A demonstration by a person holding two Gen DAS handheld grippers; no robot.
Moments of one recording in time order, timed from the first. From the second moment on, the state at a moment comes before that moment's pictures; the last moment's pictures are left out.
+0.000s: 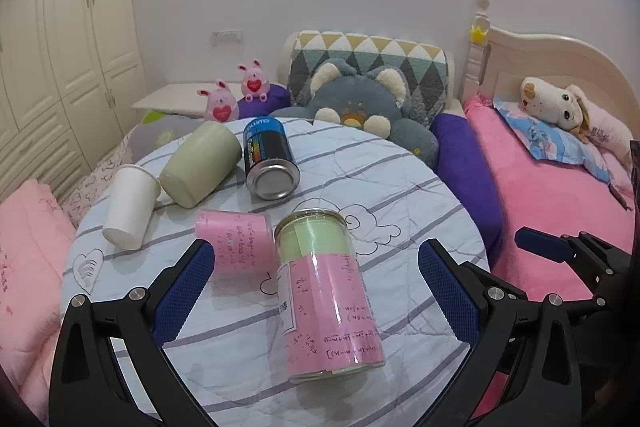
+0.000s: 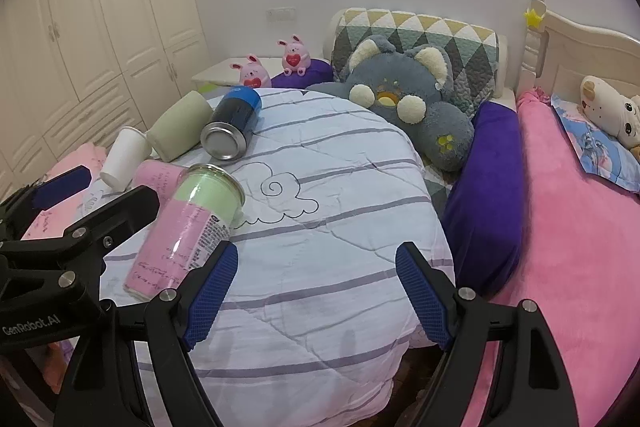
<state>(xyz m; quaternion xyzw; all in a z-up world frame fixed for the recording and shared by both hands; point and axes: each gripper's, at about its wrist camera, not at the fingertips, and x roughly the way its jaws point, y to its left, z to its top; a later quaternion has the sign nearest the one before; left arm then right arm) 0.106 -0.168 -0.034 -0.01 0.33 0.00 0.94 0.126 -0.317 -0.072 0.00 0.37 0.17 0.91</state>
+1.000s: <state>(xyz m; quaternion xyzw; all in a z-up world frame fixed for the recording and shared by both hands) 0.180 -0.166 -0.102 -0.06 0.50 -0.03 0.86 0.150 -0.318 -0.100 -0.04 0.41 0.17 0.89</state>
